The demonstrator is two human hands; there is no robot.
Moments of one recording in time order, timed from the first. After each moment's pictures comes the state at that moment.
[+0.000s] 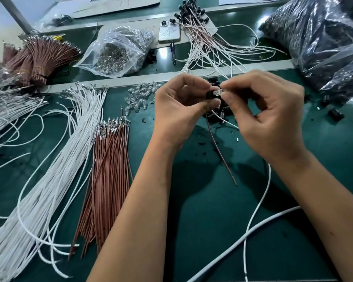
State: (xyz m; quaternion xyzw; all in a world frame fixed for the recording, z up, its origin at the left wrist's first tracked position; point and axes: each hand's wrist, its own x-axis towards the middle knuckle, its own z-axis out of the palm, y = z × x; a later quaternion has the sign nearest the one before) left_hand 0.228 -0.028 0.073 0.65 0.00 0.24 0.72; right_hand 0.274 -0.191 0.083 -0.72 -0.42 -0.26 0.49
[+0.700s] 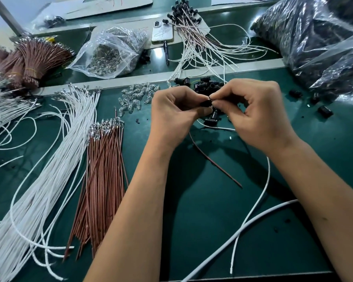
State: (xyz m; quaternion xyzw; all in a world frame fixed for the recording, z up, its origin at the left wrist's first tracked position) left_hand 0.231 -0.028 0.066 0.73 0.03 0.24 0.64; right_hand 0.292 -0.198 0.078 -0.77 -0.42 -0.18 0.44
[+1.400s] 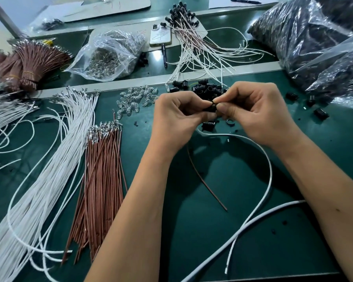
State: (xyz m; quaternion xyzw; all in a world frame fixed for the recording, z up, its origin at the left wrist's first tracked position) left_hand 0.230 -0.032 0.065 0.74 0.00 0.23 0.63; right_hand 0.306 -0.207 0.070 -0.72 -0.39 -0.01 0.57
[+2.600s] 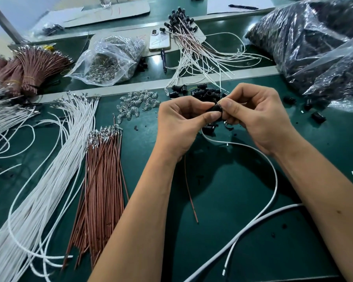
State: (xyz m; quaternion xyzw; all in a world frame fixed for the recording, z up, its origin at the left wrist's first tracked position) left_hand 0.231 -0.045 0.065 0.66 0.04 0.21 0.72; right_hand 0.305 -0.204 0.071 -0.65 -0.30 0.09 0.70
